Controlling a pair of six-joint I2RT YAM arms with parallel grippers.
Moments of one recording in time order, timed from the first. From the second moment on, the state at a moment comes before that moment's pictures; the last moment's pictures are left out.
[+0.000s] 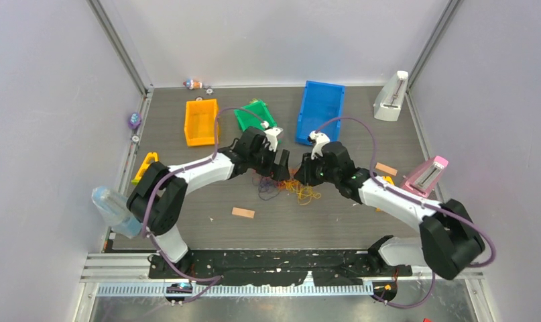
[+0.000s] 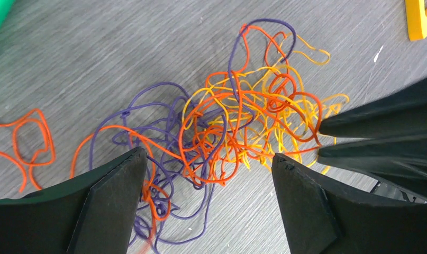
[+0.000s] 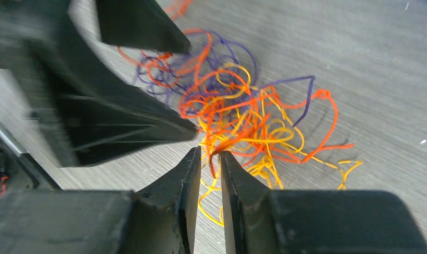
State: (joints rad) left arm -0.66 1.69 1.04 -0.10 0.29 -0.27; right arm 0.58 1.32 0.68 -0.01 -0.19 0.36
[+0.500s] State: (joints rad) left arm -0.70 1.82 1.06 -0.10 0.33 -0.22; right arm 0.58 1.24 0.62 -0.02 -0.05 0.43
